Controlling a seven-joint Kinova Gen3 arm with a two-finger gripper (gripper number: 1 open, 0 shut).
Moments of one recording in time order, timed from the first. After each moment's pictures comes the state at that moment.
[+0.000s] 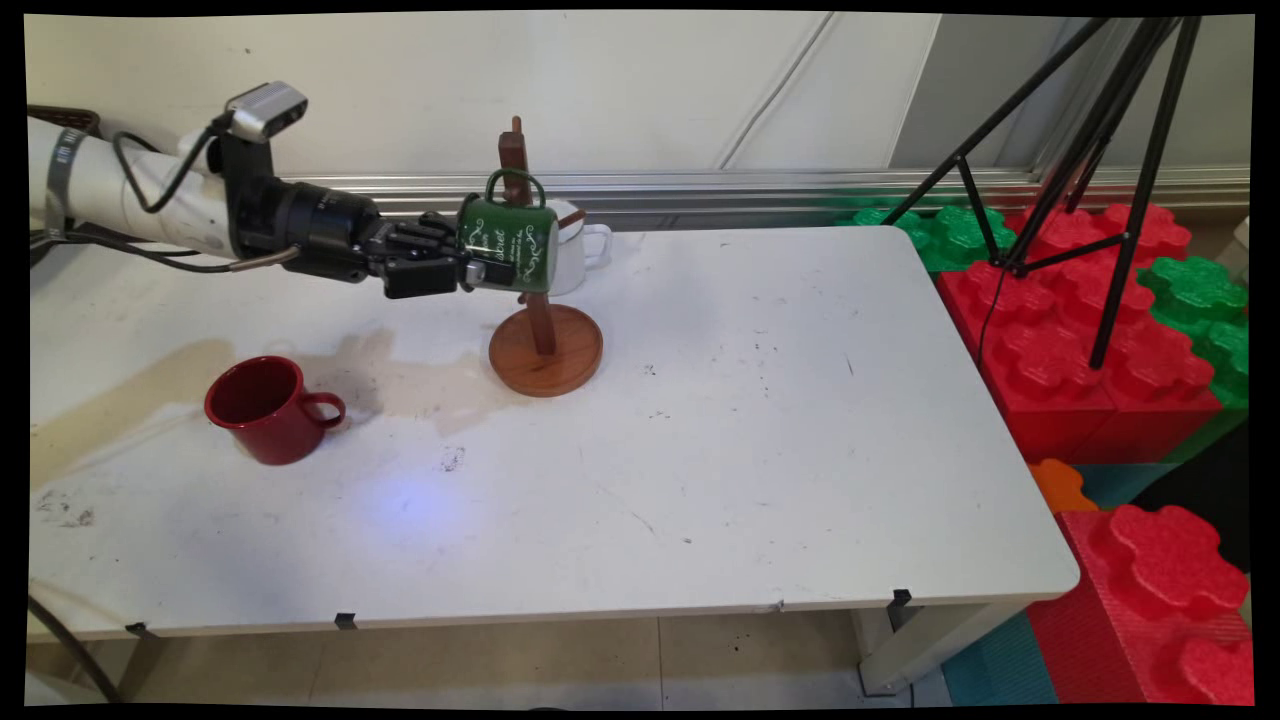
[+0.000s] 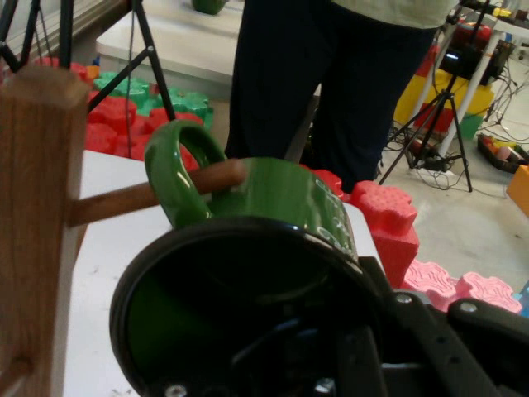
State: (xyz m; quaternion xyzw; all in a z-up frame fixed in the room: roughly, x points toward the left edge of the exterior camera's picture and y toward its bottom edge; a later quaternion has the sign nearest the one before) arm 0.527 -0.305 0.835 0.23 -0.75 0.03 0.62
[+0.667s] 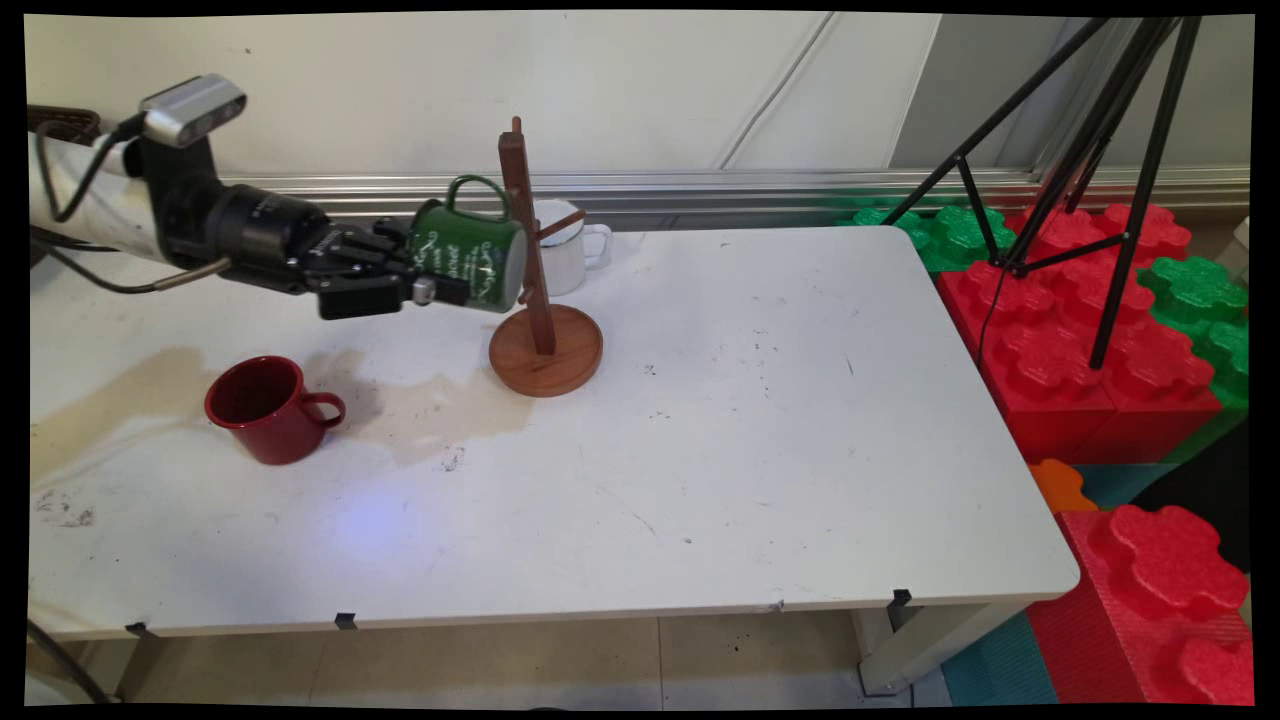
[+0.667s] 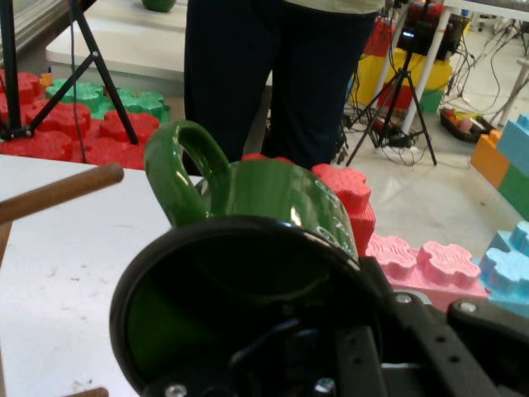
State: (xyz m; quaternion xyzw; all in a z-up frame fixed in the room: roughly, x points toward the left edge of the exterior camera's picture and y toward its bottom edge) arm 0.543 -0.269 0.855 0.18 -0.77 0.03 0.62
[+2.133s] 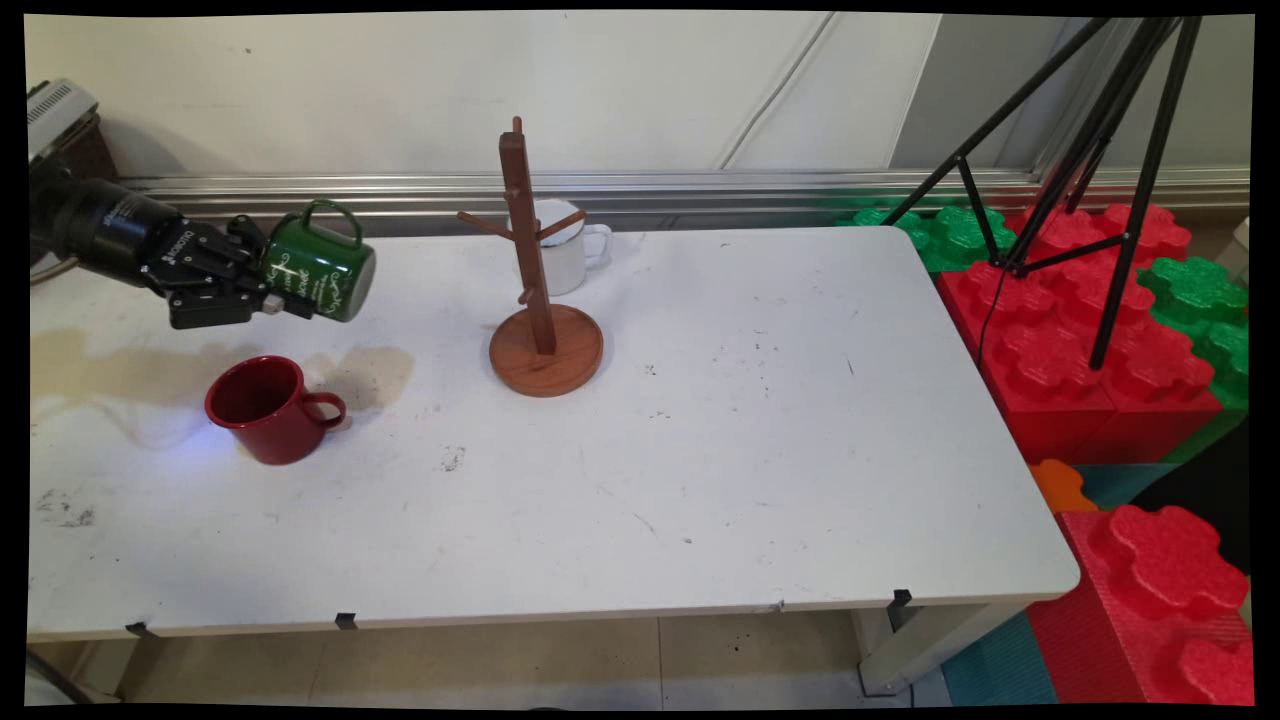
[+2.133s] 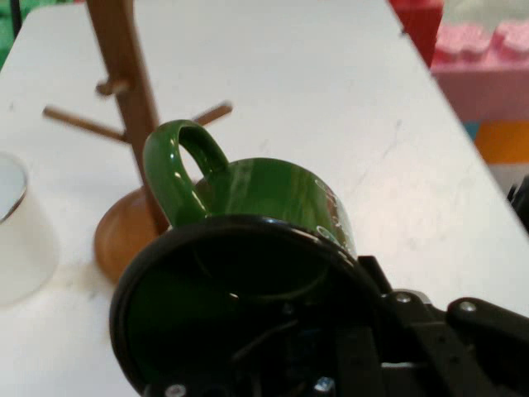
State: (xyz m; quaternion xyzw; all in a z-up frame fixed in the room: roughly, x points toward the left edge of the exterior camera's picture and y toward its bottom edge) arm 0.674 -0.239 0.871 0.14 -0.86 0.10 0.49
